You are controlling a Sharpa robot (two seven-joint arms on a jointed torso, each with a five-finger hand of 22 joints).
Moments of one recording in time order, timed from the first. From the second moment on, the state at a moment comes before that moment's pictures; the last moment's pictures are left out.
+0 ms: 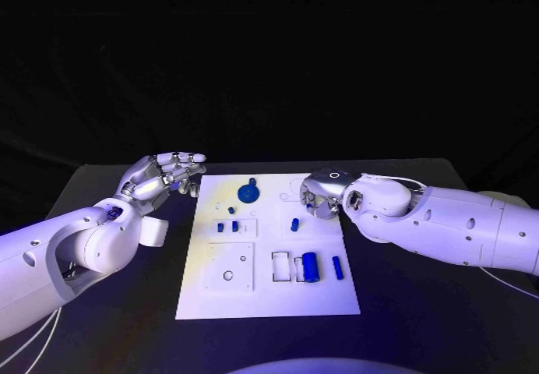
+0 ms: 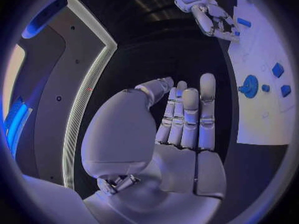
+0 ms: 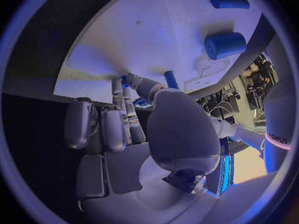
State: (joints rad) left arm 1.08 -0.93 0.07 1.55 -0.11 -0.15 0.44; left_hand 1.37 -0.19 0.57 0.01 0.22 0.90 0.17 0.35 0.15 1.06 0.10 0.46 0.13 1.10 0.03 1.31 0.48 0.17 1.03 0.11 0.96 0.64; right arm 1.19 -0.79 -0.11 1.44 -1.77 -0.23 -0.17; right_hand 1.27 -0.15 0.62 -0.11 0.13 1.04 0.14 0.26 0.31 1.24 0.07 0.15 0.12 1.47 0.00 1.36 1.18 0.09 1.38 0.10 1.30 1.28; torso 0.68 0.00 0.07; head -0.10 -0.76
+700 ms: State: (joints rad) left arm 1.08 -0.93 0.07 1.55 -0.11 -0.15 0.43; left_hand 1.37 -0.19 0.57 0.00 0.22 0.90 0.17 0.35 0.16 1.06 0.10 0.46 0.13 1.07 0.03 1.29 0.44 0.17 1.03 0.12 0.95 0.64; right arm 1.17 -0.80 -0.12 1.47 -1.84 -0.28 -0.22; right_hand 1.27 -0.12 0.73 -0.12 0.08 1.05 0.14 0.27 0.34 1.25 0.08 0.15 0.14 1.47 -0.01 1.36 1.16 0.08 1.40 0.09 1.35 1.31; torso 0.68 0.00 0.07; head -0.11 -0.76
